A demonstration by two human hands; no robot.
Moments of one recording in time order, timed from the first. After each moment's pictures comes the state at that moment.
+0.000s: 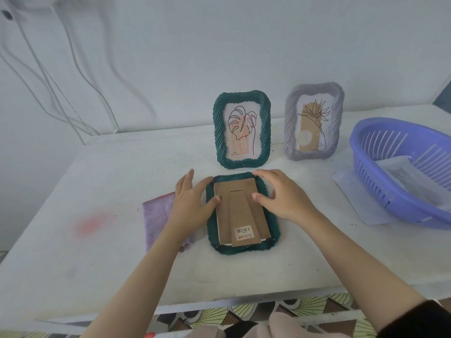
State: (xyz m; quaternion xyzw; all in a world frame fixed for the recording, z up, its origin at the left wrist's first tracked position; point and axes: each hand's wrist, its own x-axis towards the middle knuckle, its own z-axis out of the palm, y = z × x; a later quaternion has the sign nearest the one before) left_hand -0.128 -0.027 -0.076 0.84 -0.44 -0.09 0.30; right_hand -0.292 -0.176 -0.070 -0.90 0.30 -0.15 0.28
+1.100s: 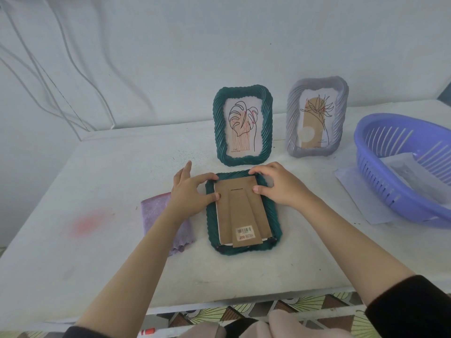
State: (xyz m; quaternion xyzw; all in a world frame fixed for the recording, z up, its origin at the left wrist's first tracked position) left_hand -0.106 -0.043 -0.070 0.84 -0.42 -0.17 0.29; right_hand -0.273 -0.199 -0.070 -0.89 0.31 -0.08 0.31
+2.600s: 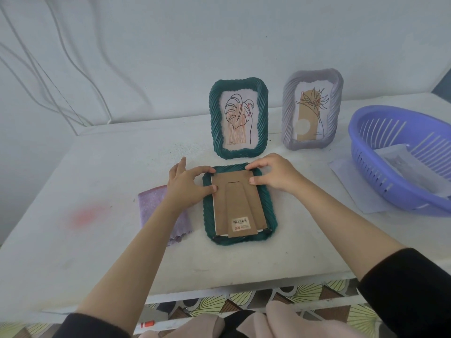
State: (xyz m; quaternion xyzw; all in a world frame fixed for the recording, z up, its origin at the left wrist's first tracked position) left_hand -0.112 -0.041 -0.066 0.86 -0.38 -0.19 0.29; right_hand -0.268 -0.210 -0.072 -0.86 0.31 -0.11 0.39
